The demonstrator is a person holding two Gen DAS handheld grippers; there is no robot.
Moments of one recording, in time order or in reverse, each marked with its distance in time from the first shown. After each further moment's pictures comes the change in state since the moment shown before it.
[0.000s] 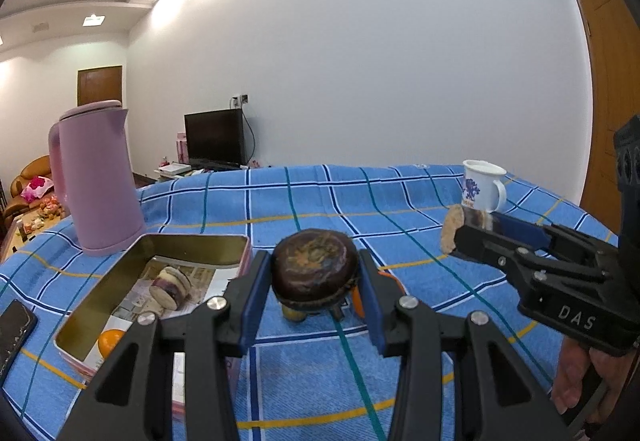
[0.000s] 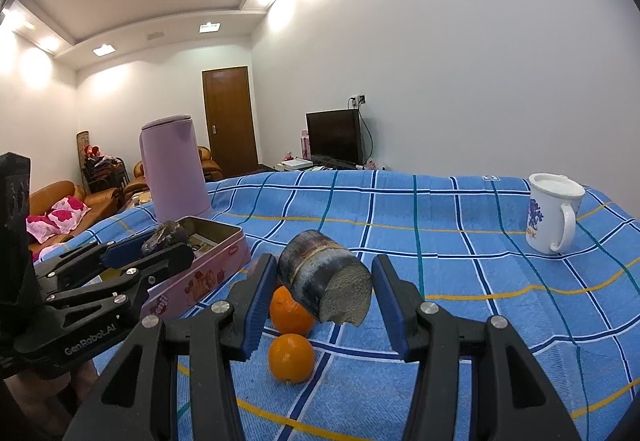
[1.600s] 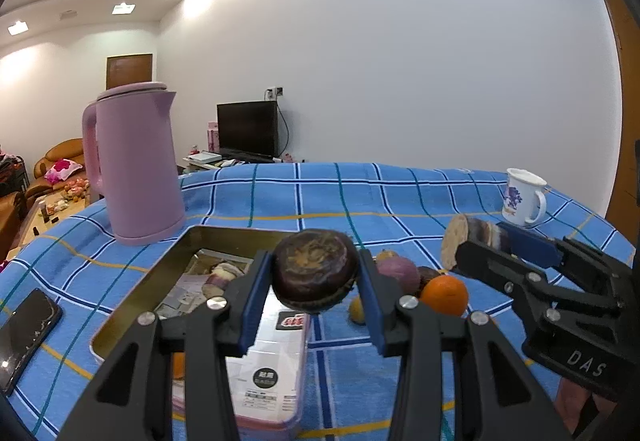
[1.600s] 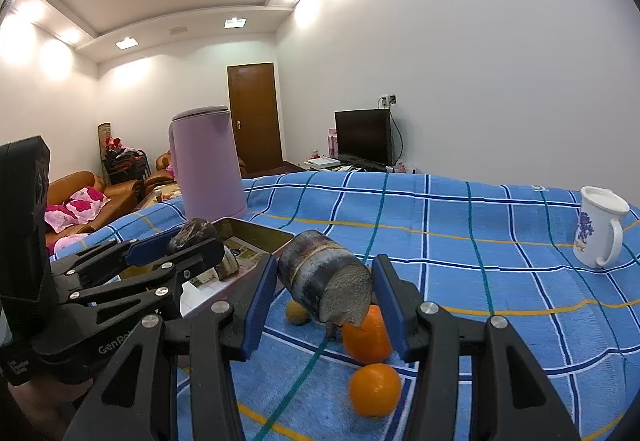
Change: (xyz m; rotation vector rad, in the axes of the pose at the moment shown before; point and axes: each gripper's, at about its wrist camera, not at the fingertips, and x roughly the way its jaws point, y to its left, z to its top) left arm 0.007 0.048 0.001 -0.062 0.020 0.106; right arm 0.033 0.055 0.006 -0.036 0.005 0.090
